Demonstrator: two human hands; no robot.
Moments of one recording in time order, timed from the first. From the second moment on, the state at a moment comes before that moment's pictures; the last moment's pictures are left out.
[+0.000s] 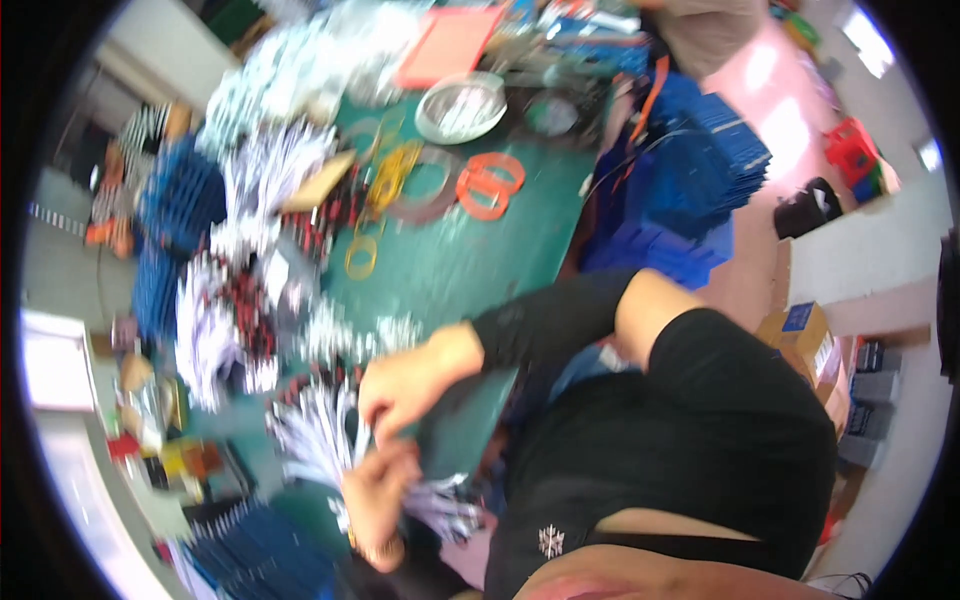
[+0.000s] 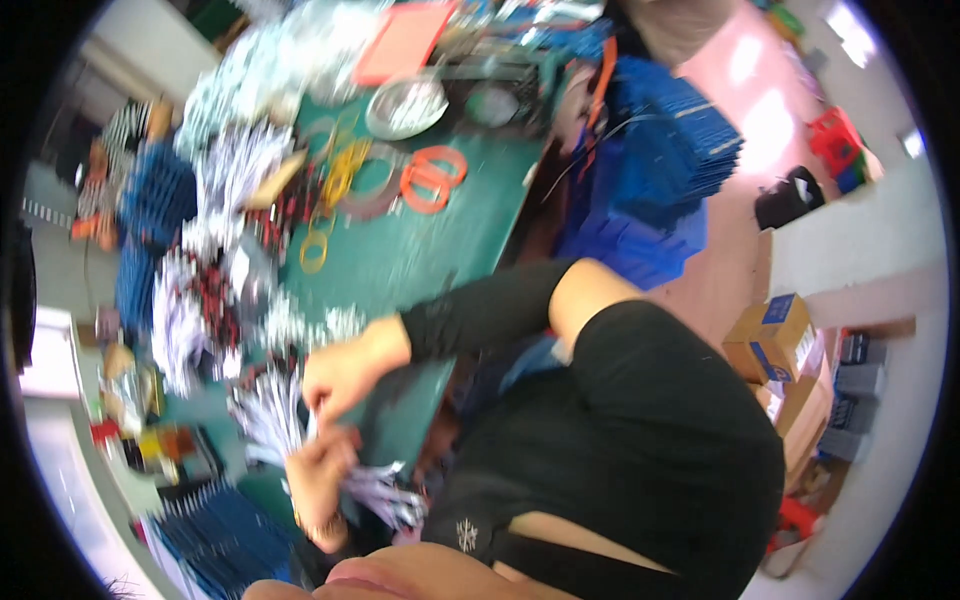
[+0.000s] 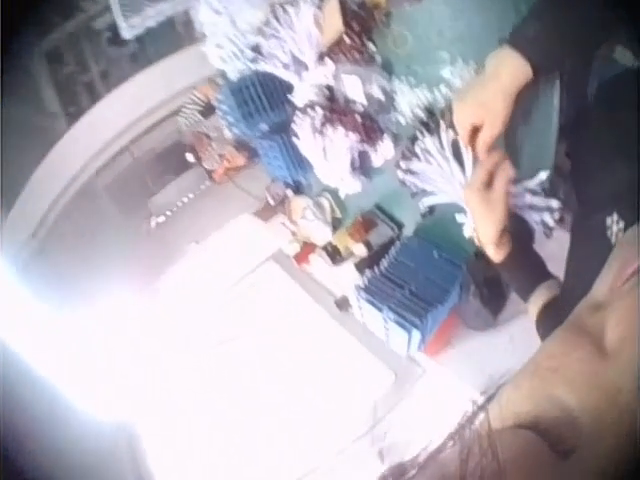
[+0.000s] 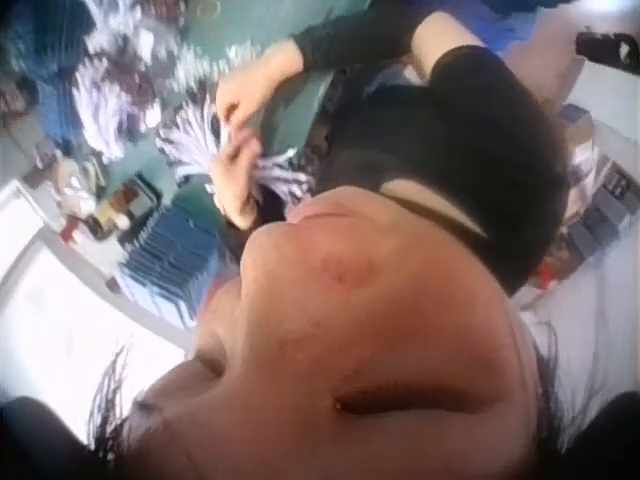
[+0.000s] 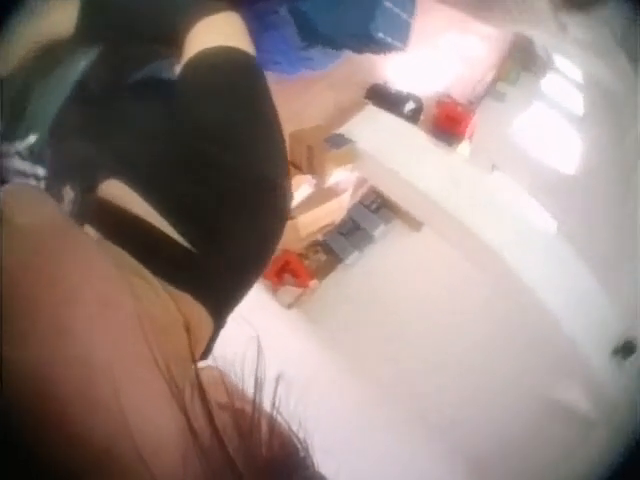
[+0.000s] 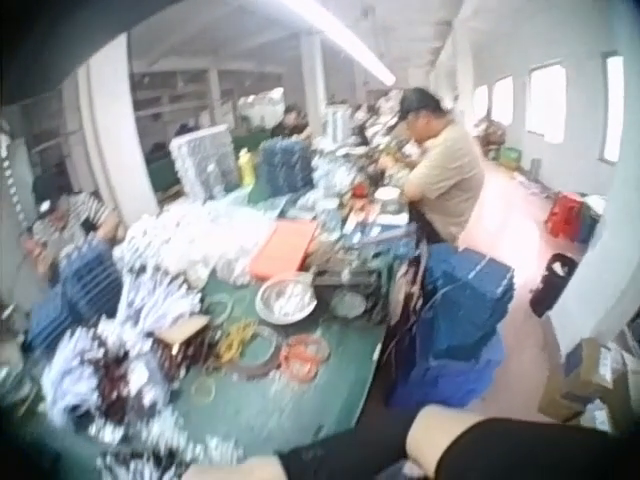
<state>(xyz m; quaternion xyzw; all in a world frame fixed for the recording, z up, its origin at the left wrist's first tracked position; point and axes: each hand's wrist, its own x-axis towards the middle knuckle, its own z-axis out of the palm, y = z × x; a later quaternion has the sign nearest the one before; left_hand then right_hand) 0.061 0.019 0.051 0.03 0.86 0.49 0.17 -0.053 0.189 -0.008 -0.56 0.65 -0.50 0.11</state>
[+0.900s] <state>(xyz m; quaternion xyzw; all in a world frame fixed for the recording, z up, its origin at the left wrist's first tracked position) 0.035 0.044 -0.001 0.12 0.97 0.15 -0.13 -0.055 0.223 0.002 -0.38 0.81 -0.43 -0.07</state>
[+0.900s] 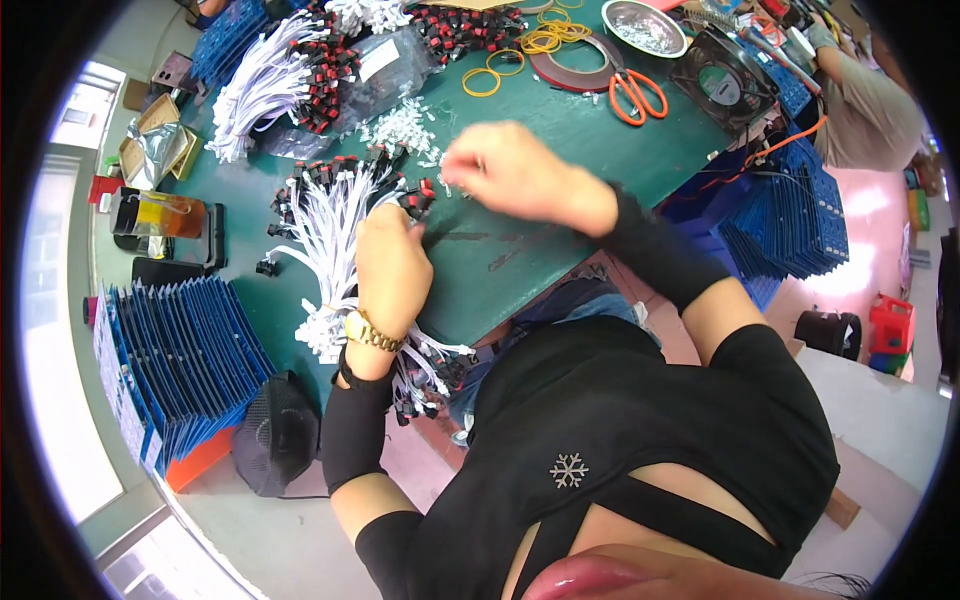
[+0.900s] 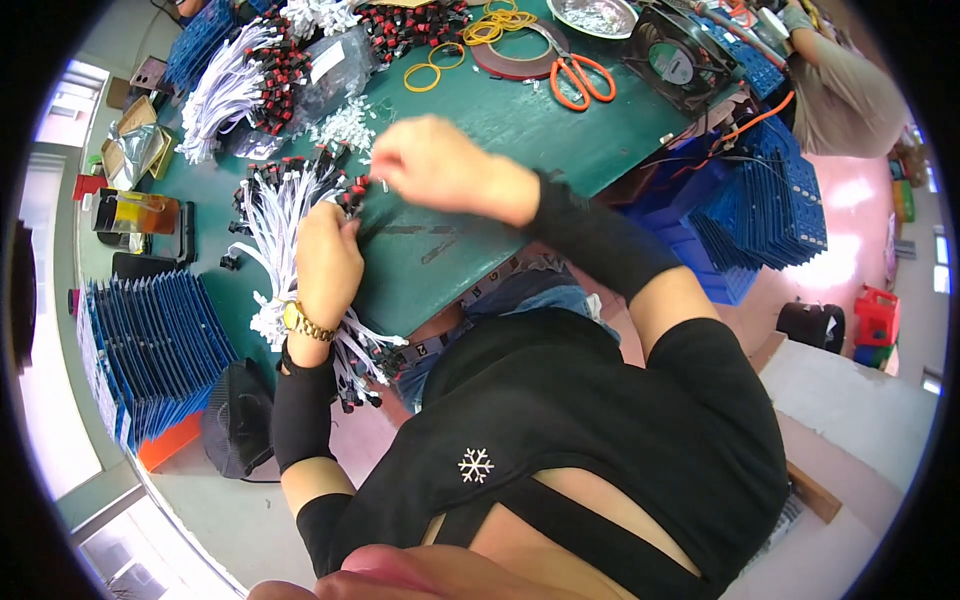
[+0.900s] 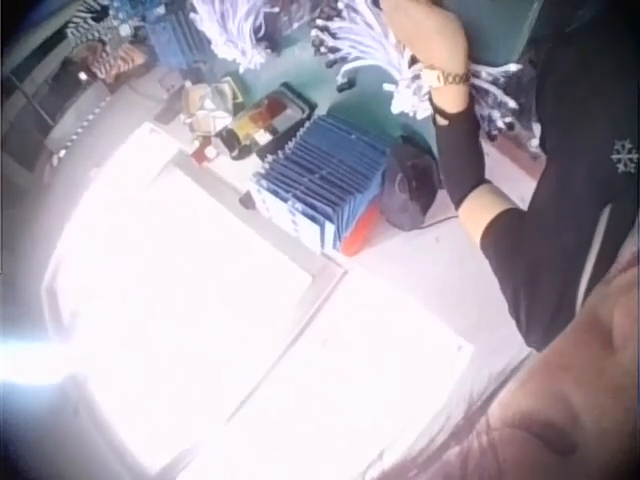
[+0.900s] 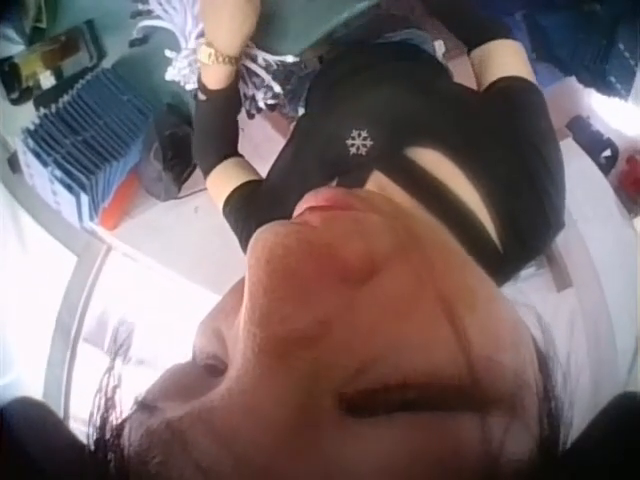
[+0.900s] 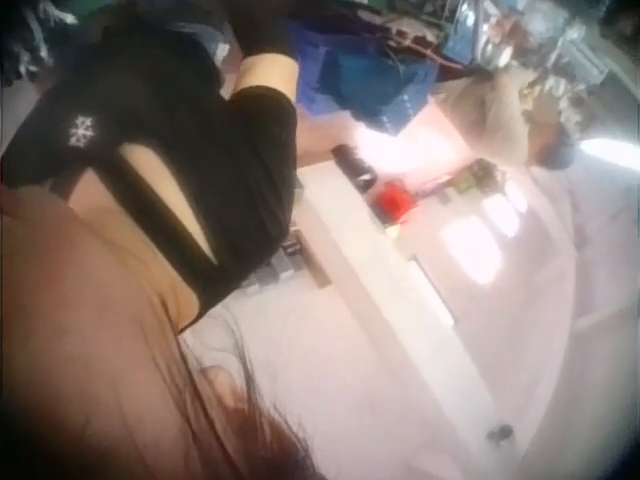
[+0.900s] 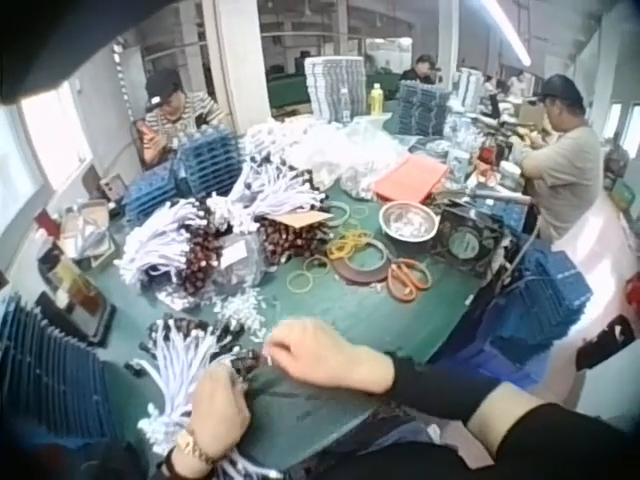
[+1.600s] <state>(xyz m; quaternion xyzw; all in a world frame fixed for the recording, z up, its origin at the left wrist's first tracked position) 0.037 0.009 0.007 0.01 0.83 0.54 -0.14 -0.104 0.216 -0.008 -0.44 0.84 -0.32 0.08</state>
